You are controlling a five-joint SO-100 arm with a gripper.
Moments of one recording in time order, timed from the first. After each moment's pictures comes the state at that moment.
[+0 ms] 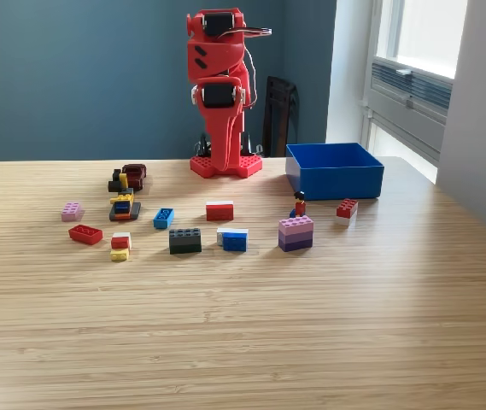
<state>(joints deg) 4.0 144.3 139.0 65.0 5.2</state>
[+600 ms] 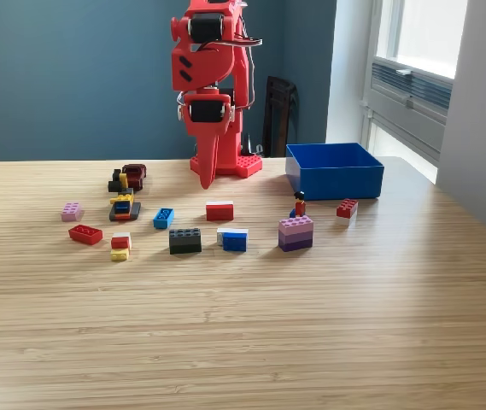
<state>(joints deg) 8.0 118.8 126.2 63.7 -1.3</state>
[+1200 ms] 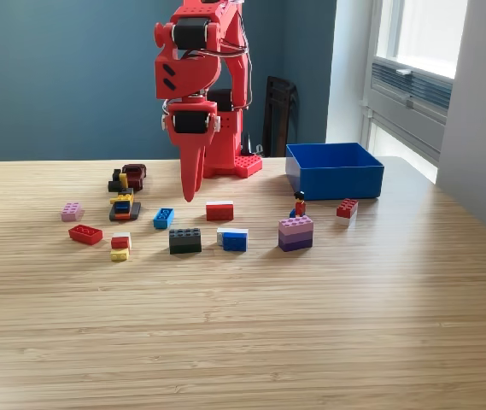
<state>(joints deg) 13.0 107.3 117.7 63.7 -5.4</state>
